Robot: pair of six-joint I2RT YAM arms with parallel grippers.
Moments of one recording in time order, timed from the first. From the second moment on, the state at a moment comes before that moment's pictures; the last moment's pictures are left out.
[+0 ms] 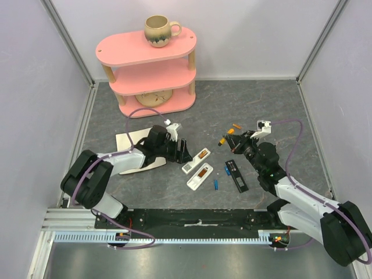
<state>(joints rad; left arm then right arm) -0.56 1.51 0.68 0.15 0.39 -0.36 0.49 0.97 0.30 0.60 0.04 0.68</state>
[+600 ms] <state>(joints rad) -0.68 1.57 0.54 0.37 0.49 -0.53 0.49 1.16 0.36 0.57 0.05 0.68</state>
